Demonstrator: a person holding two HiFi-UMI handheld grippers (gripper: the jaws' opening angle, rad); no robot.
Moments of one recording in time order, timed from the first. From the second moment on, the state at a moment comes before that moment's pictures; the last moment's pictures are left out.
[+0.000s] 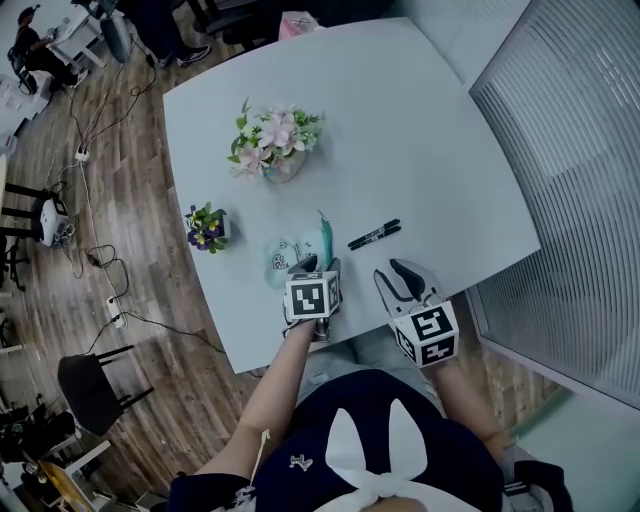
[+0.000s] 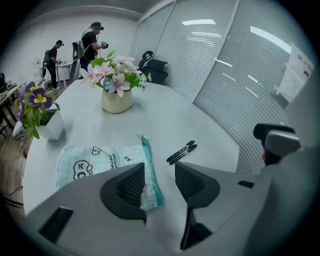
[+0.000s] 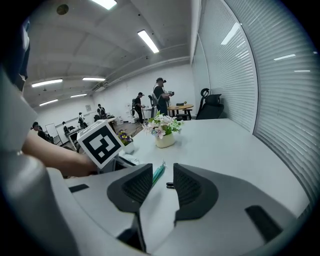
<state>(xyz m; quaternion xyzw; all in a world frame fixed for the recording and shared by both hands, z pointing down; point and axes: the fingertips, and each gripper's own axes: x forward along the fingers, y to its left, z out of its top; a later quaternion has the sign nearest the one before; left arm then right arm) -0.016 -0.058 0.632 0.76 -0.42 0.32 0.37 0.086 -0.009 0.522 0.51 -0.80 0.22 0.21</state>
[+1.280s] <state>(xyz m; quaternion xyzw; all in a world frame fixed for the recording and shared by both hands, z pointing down) -0.022 -0.077 0.663 0.74 -0.40 0.29 0.46 0.107 -0.043 0.544 0.49 -0.80 0.24 0.24</state>
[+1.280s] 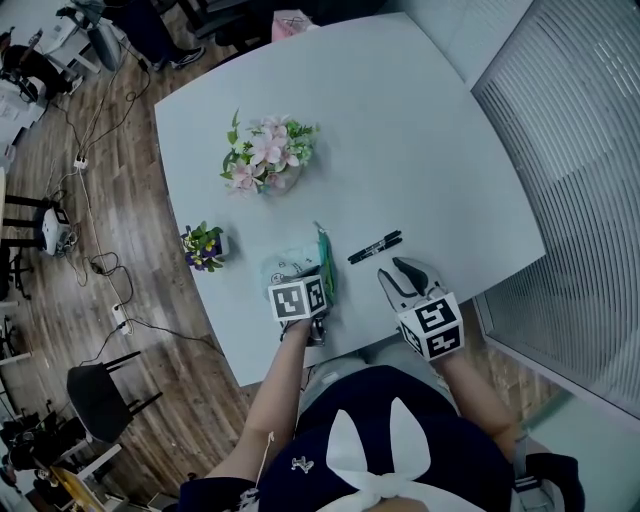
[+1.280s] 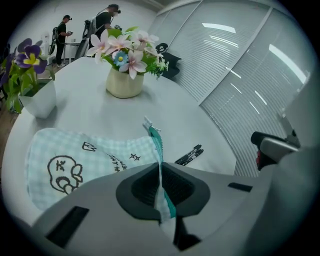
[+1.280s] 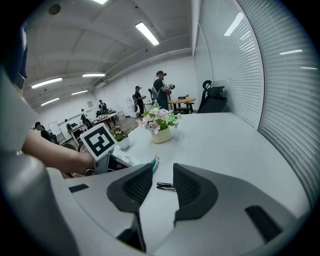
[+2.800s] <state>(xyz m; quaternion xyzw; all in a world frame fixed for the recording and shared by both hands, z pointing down) -0.044 -0.093 0.543 0.78 -0.41 0.16 0.45 0.068 -0.046 0.552 0.39 -0.86 0.17 0.28</state>
